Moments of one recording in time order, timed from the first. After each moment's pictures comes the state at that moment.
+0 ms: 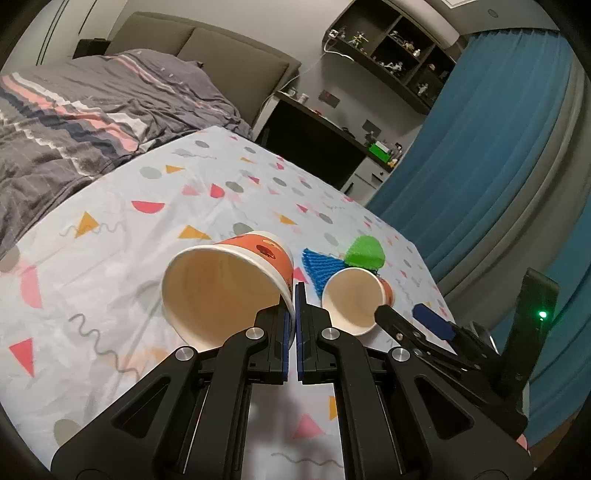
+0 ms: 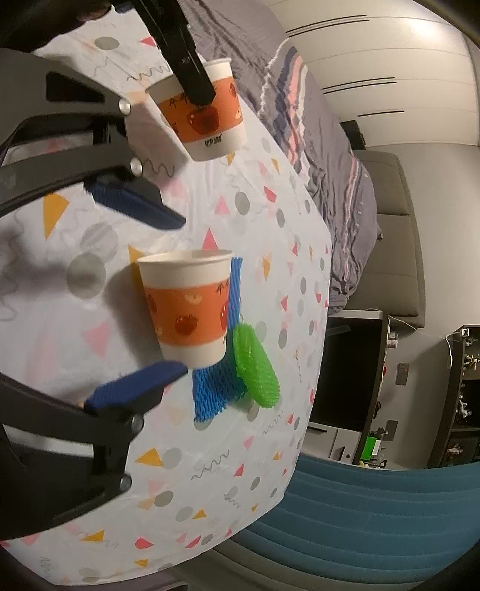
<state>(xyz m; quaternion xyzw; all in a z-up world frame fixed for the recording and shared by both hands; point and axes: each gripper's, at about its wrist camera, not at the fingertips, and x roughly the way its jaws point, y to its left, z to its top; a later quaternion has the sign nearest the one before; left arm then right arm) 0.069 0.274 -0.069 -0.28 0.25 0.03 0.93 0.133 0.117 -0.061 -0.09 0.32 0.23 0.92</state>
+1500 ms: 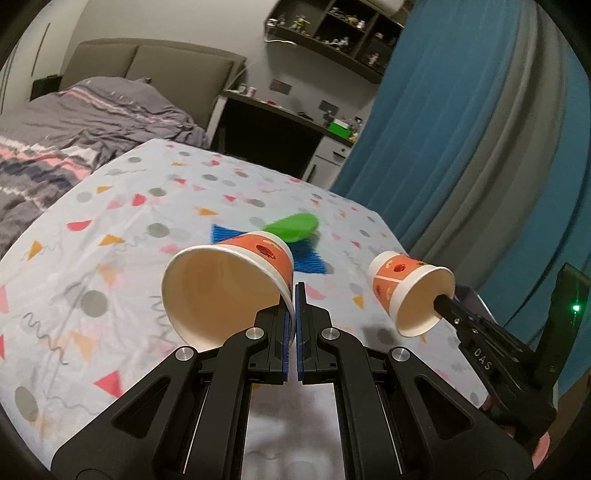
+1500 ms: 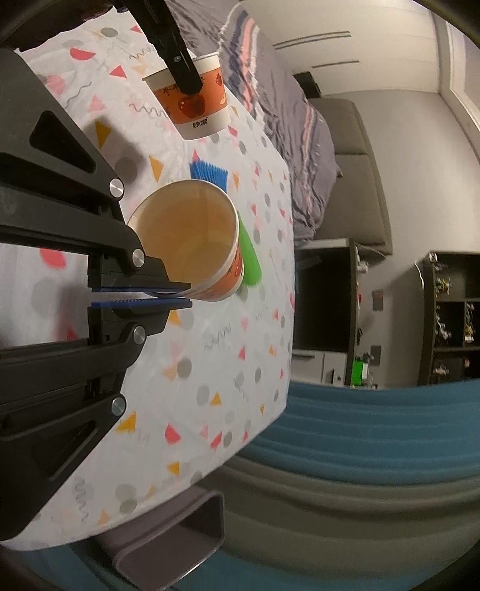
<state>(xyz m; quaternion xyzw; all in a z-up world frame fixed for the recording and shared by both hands) 0.084 0.164 -0.036 -0.19 0.26 -0.03 0.94 0.094 -0.030 -0.024 -0.02 0.26 0.12 0.96</state>
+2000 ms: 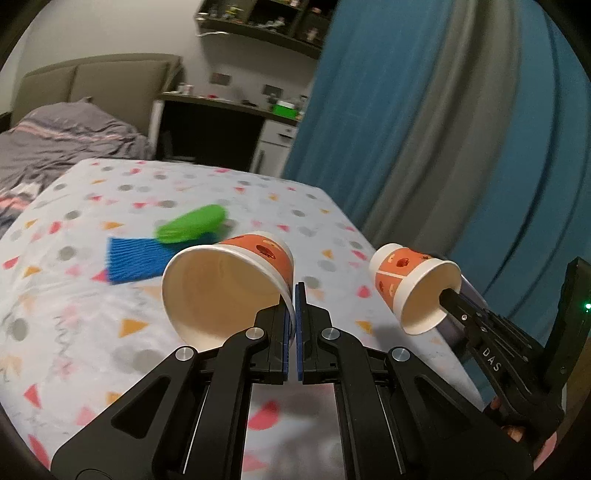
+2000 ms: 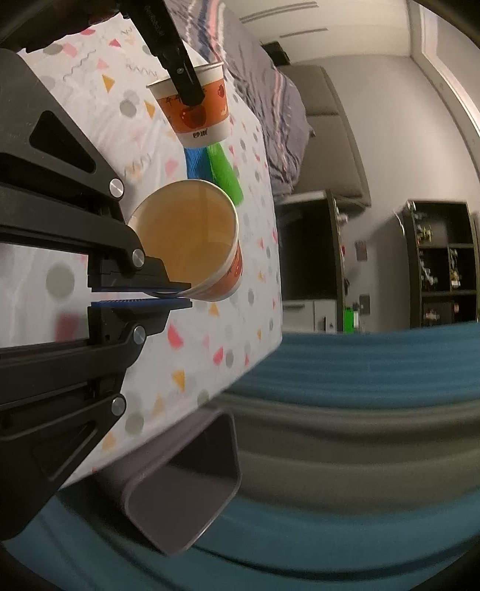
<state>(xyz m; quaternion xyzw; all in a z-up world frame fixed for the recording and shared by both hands) 0.124 0.045 -0.021 -0.13 0.28 -0.11 0.95 0.087 -0.138 -0.019 0.01 0.24 0.05 0.97</state>
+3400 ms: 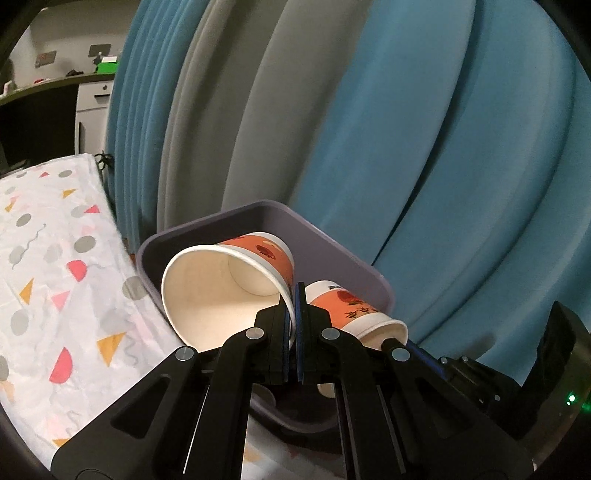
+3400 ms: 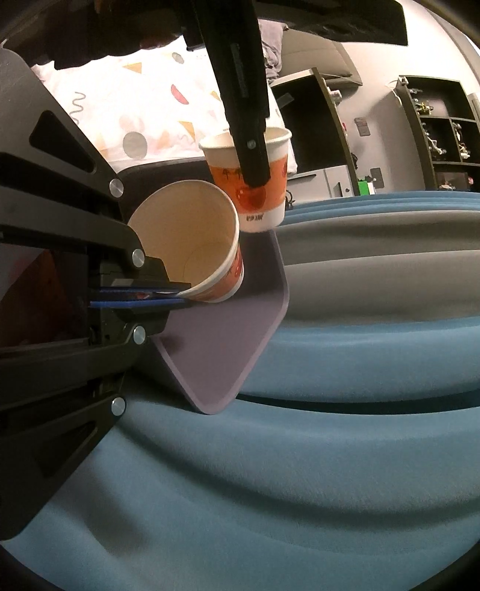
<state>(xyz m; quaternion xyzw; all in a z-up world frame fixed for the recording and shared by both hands) 0.266 -0.281 -0.053 -0.05 0.34 -0.37 0.86 0.108 -0.358 -0.071 0.06 0.29 -0.13 0.95</state>
